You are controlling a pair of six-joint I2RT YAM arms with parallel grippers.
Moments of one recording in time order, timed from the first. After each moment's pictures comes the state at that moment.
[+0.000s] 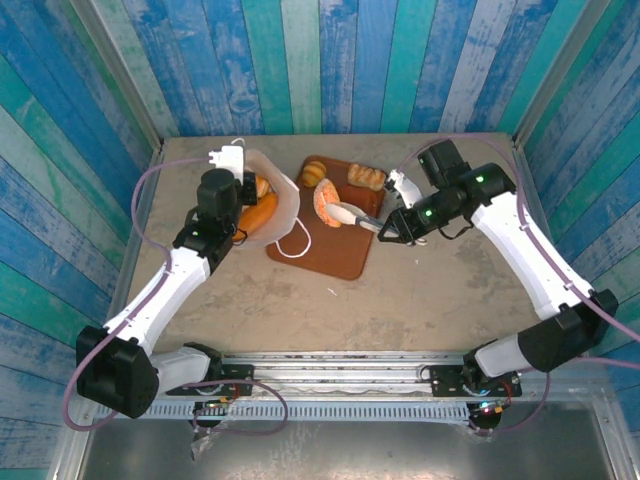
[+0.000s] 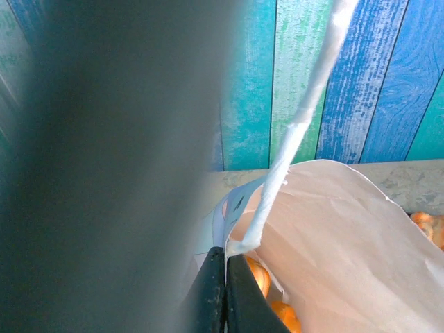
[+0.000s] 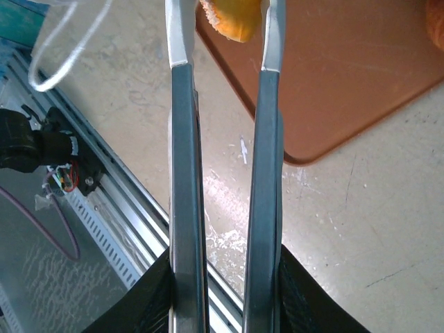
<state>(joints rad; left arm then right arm) -0.34 1.18 0.90 0.05 -0.33 -0.02 0.43 1.46 1.52 -1.25 -0.53 -0.04</state>
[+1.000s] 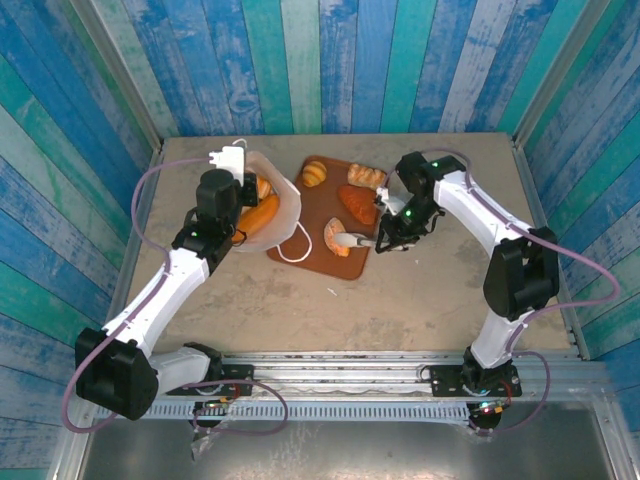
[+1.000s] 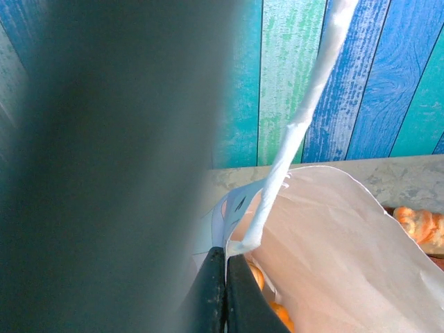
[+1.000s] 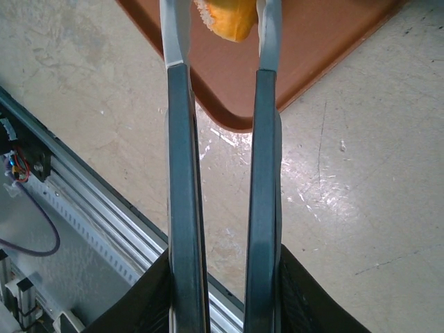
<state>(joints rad) -0.34 1.17 0.90 0.04 -0.30 -0.03 0.38 1.78 1.52 -1.29 -0.51 -0.05</state>
